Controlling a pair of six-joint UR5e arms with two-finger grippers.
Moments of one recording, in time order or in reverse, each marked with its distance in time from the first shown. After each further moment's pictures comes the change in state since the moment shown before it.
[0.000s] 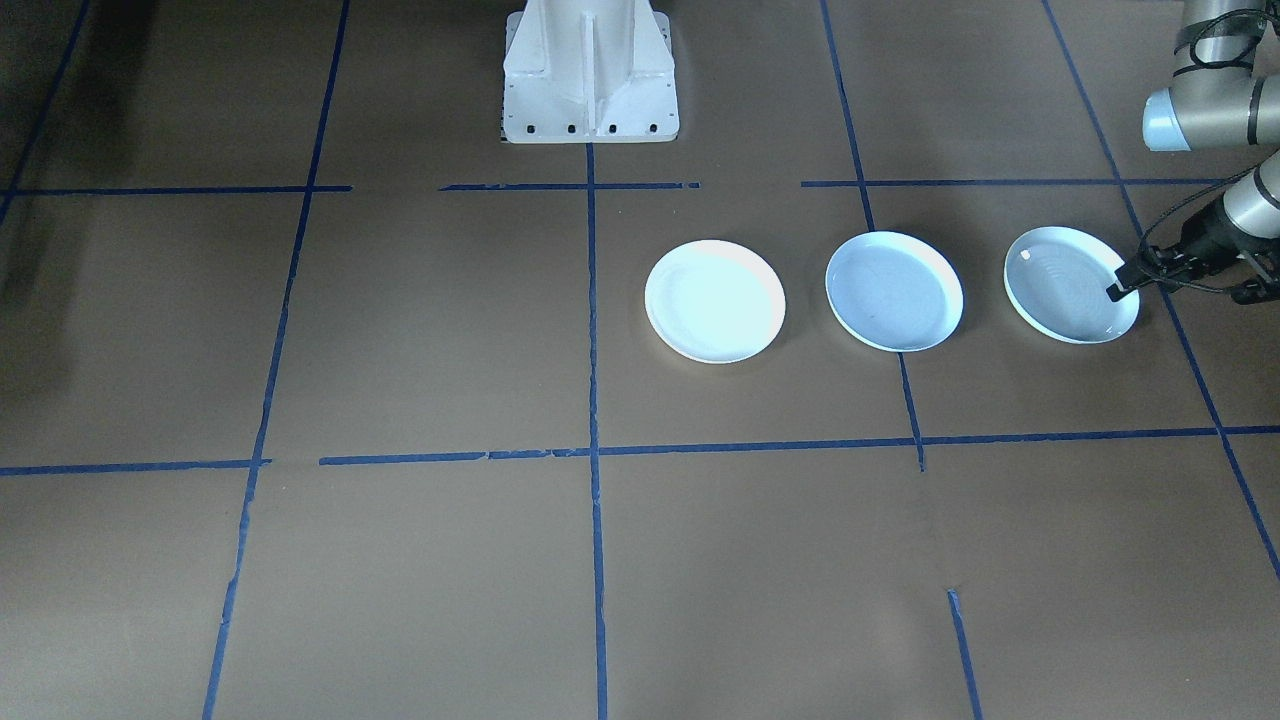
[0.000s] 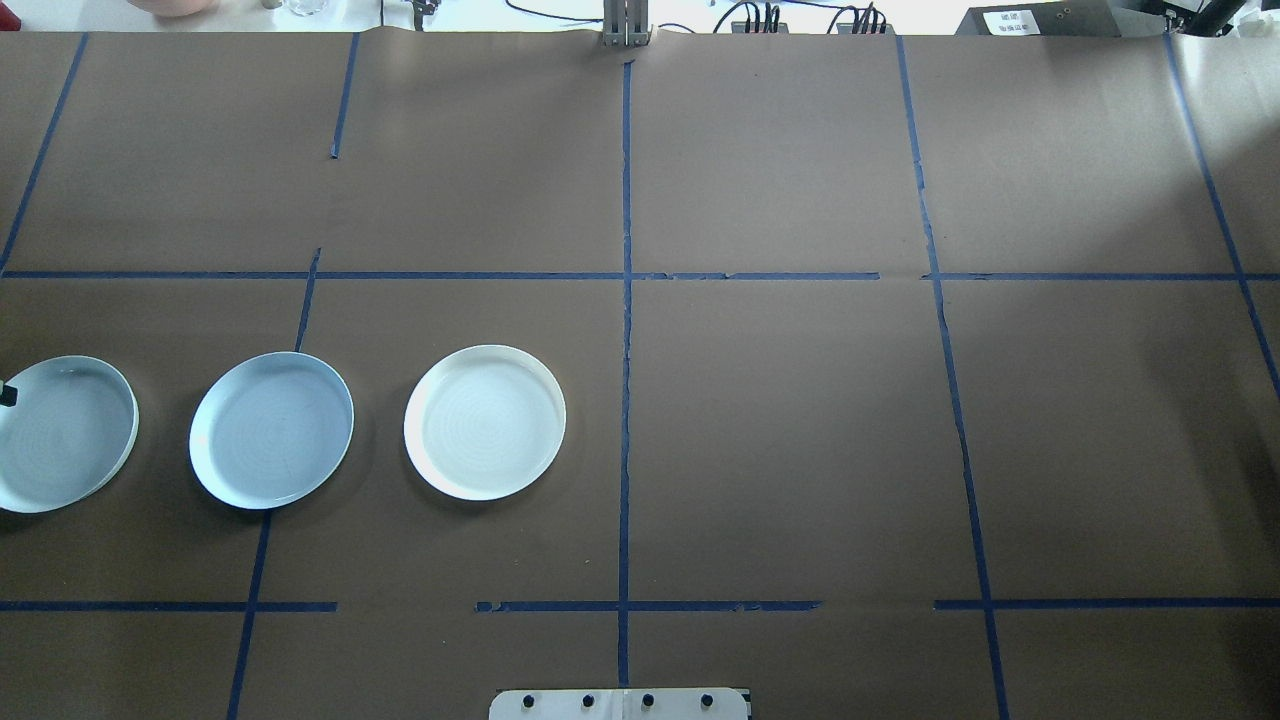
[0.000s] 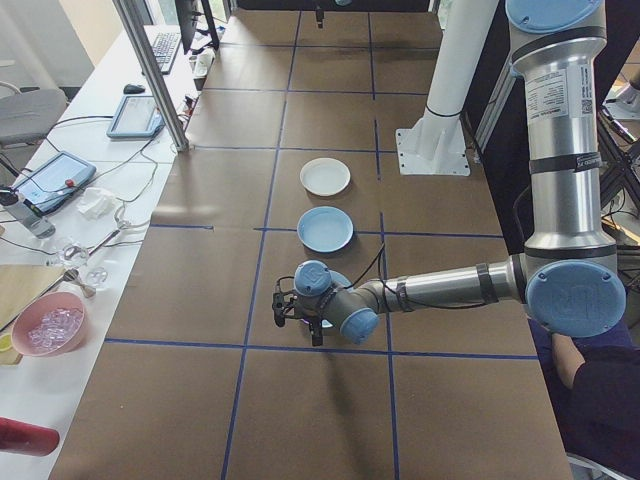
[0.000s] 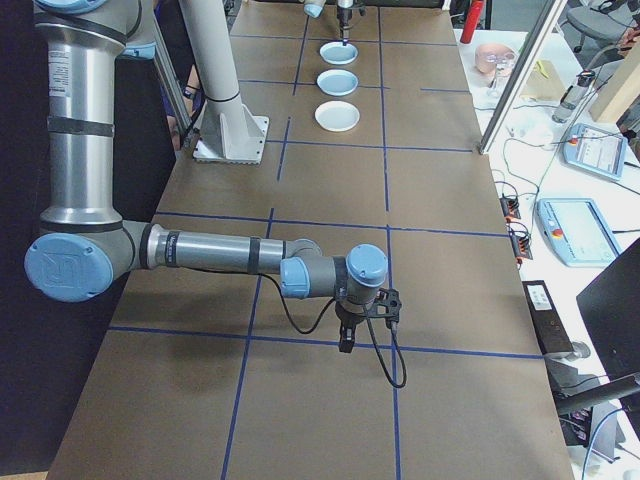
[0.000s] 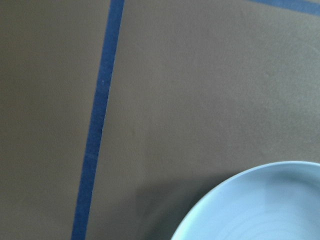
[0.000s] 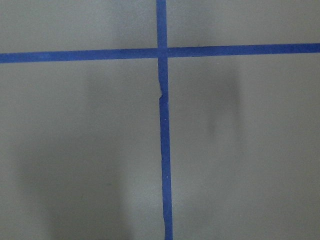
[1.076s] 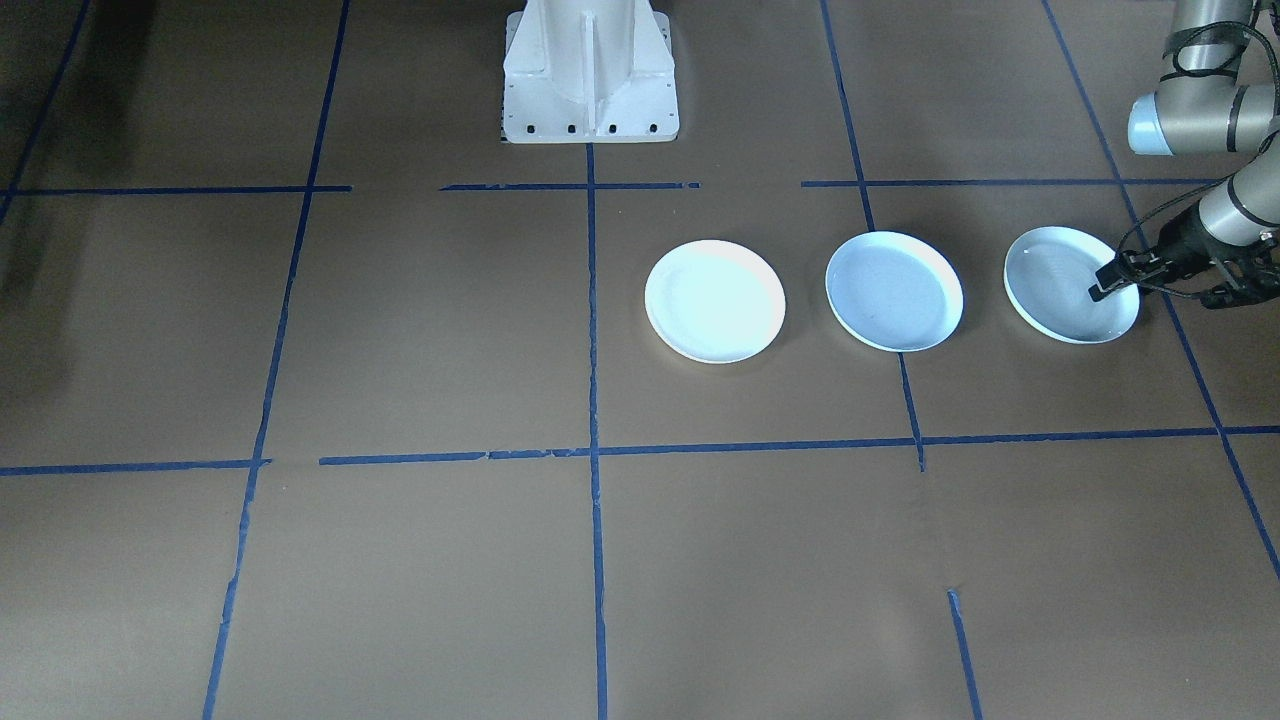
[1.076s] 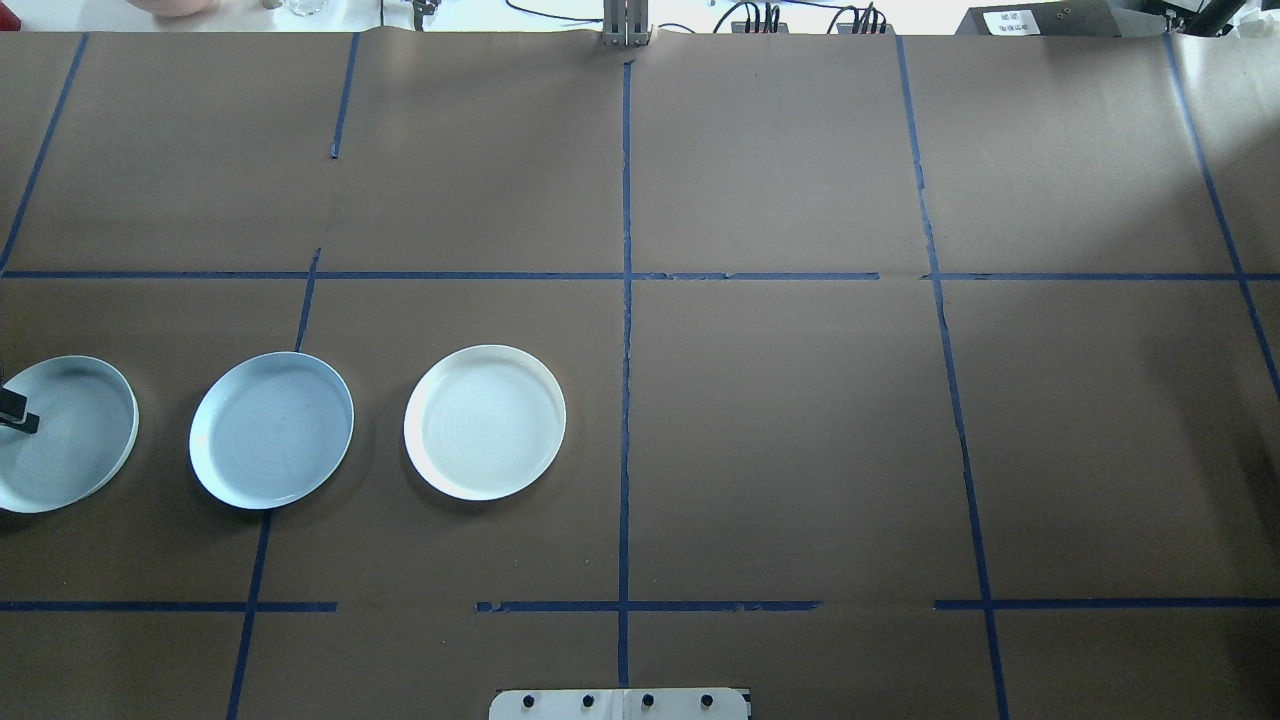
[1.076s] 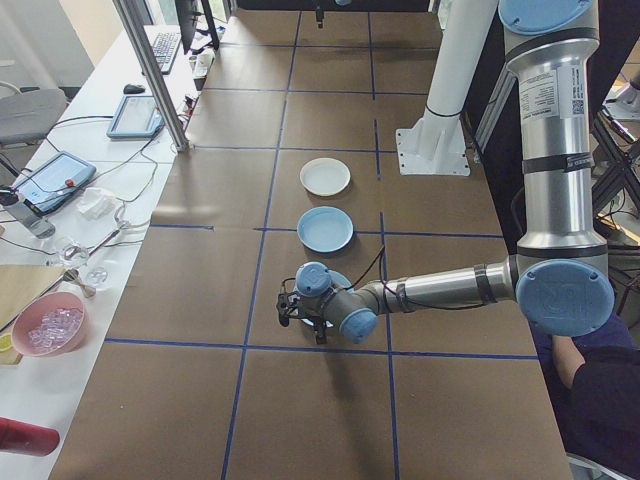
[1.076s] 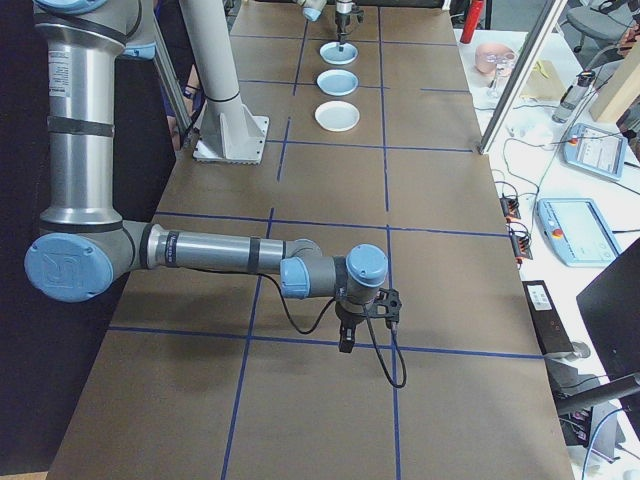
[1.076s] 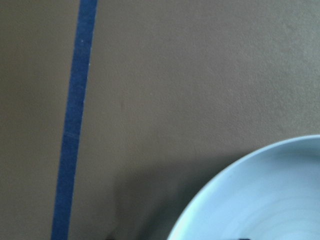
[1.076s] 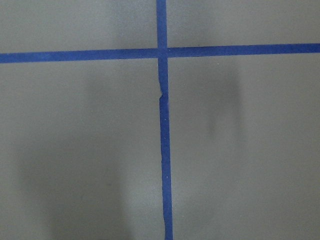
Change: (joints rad) left arm 0.045 -0.008 0.018 -0.002 0.000 0.004; right arm 0.000 0.000 0.000 0.000 0.000 0.000
